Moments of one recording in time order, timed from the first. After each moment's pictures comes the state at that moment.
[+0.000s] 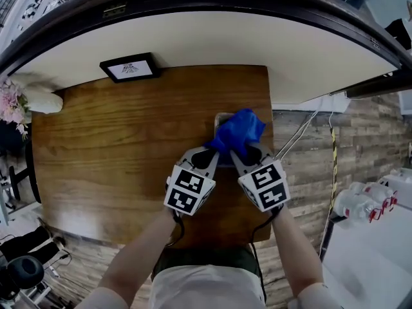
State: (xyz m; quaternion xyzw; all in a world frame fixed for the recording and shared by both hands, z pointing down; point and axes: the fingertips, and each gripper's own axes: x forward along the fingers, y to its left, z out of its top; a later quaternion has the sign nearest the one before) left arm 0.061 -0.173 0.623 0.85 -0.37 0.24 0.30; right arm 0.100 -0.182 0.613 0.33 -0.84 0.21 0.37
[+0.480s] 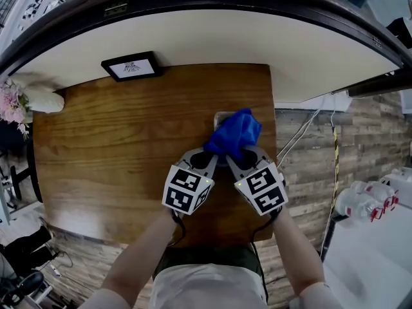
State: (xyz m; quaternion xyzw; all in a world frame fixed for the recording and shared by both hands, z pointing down) left arm 0.054 -0.169 0.625 0.84 -0.37 0.21 0.34; right arm 0.082 -0.166 0.612 0.29 -0.85 0.21 0.39
